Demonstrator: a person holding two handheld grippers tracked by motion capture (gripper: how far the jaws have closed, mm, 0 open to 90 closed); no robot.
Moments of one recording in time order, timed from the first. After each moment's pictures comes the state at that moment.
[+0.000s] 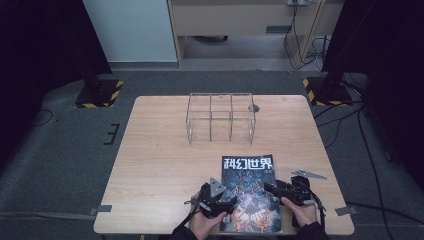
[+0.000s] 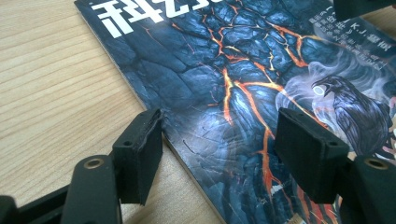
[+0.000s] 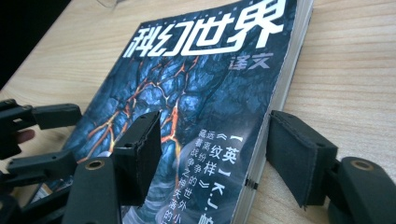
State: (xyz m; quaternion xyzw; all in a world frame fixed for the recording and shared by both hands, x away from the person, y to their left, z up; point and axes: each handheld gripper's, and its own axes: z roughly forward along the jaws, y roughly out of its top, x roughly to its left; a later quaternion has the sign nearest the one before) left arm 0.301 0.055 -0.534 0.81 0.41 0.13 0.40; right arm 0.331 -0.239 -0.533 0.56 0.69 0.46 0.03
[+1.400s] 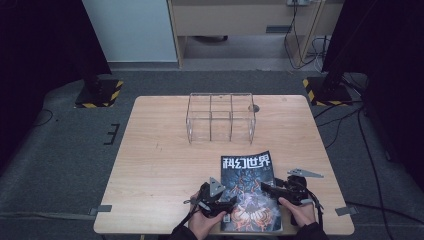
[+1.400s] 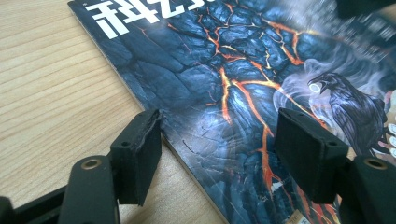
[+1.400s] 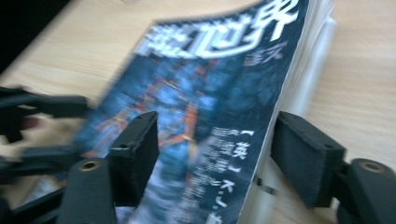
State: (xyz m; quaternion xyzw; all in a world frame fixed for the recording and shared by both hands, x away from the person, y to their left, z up) left arm 0.302 0.057 -0.534 0.81 0.41 0.13 0.40; right arm 0.331 -0.229 -0.525 0.52 0.71 0.48 0.04
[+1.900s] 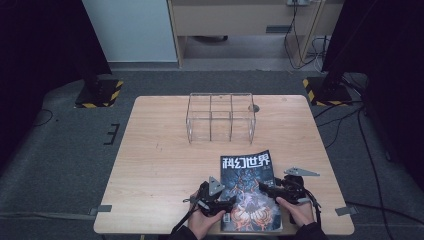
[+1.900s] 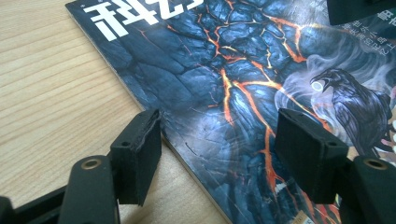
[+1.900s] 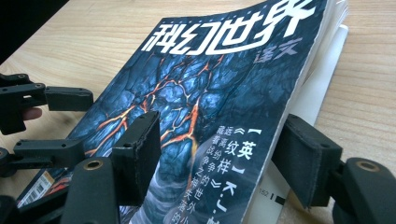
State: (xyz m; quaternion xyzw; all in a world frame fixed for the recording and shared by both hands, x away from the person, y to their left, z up) left arm 0.305 0.059 -0.534 0.81 0.41 0.12 0.40; right arm 0.336 -0.224 -0.527 0.51 0.73 0.46 0.05
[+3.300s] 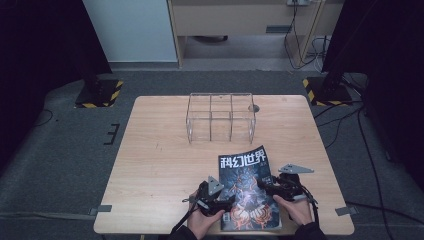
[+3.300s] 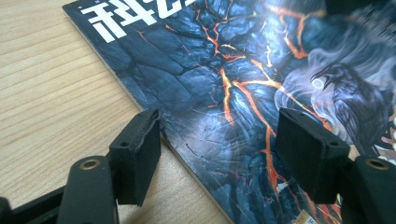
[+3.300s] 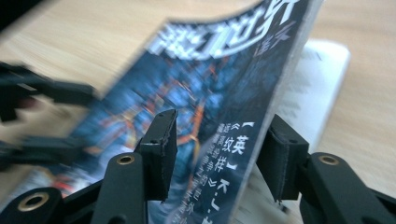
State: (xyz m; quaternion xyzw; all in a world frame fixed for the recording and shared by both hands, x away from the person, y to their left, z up) left arm 0.306 0.061 -0.534 0.81 0.41 0.13 0.40; right arm 0.342 -0.212 -0.519 0.48 0.76 0.43 0.08
